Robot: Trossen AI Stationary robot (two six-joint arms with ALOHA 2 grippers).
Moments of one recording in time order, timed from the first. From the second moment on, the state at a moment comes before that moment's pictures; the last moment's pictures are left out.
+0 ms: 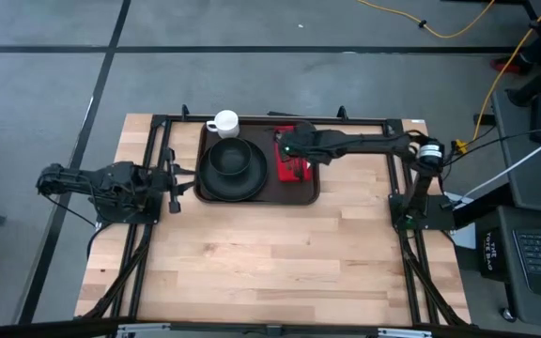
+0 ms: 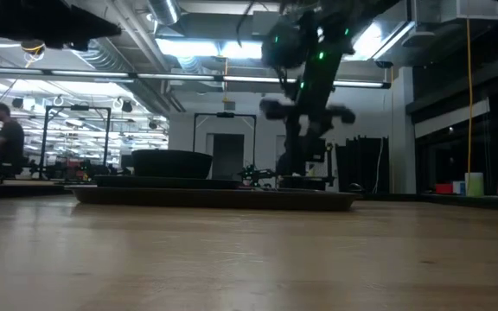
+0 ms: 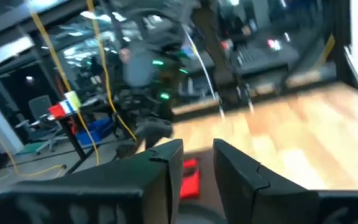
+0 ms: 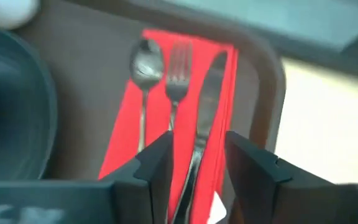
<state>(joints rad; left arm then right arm) -0.12 0.17 0.25 -0.07 -0.31 0.31 -0.28 1.86 1.36 -0.67 0.53 0.89</state>
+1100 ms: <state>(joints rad) -0.12 0.00 0.01 0.08 -0.03 0.18 0.24 1.53 0.79 -0.06 0.89 0.53</state>
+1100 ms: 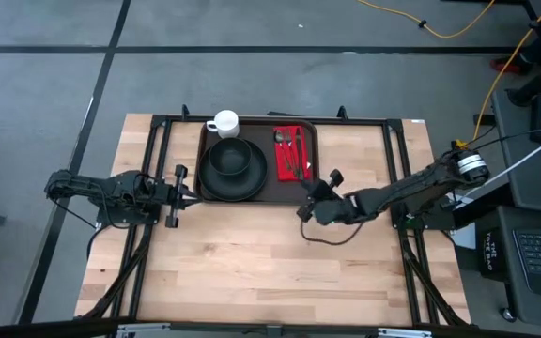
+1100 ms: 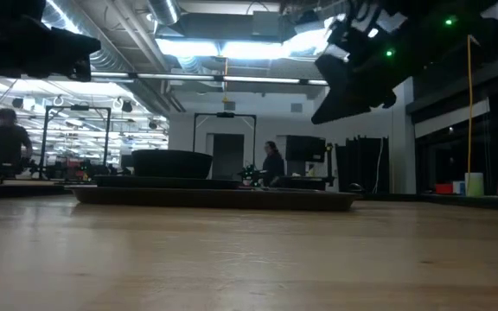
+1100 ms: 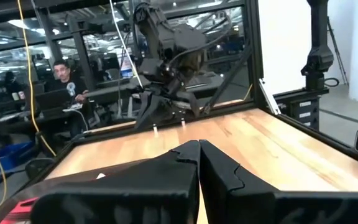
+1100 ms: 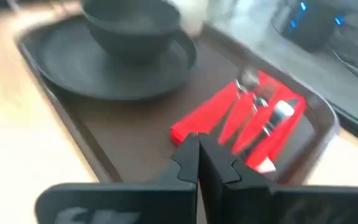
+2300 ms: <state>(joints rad) 0.27 0.01 0.01 0.06 0.05 0.09 -0.10 1.17 0.16 0.98 0.14 -0.02</state>
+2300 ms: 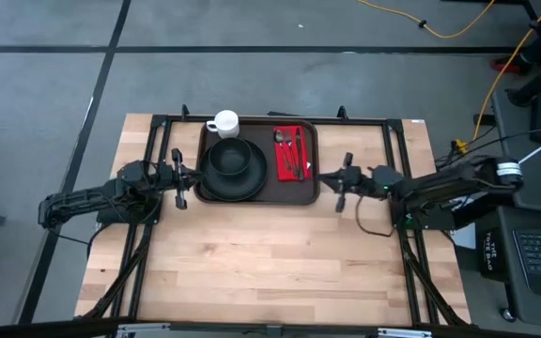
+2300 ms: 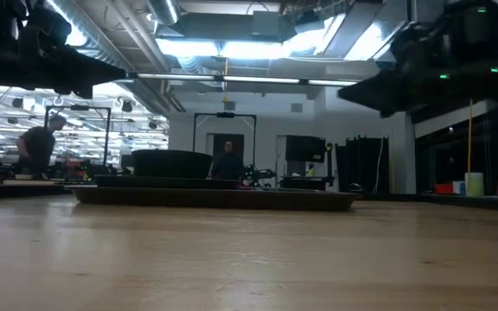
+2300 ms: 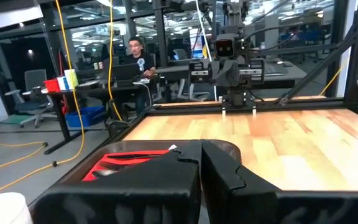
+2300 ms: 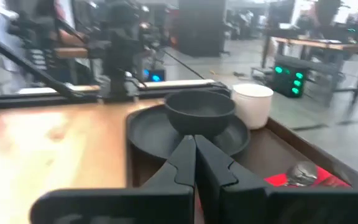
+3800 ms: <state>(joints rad) 0.27 0.01 0.01 0.05 -0.06 0.07 -0.10 0.72 0.01 0.77 -0.08 0.15</state>
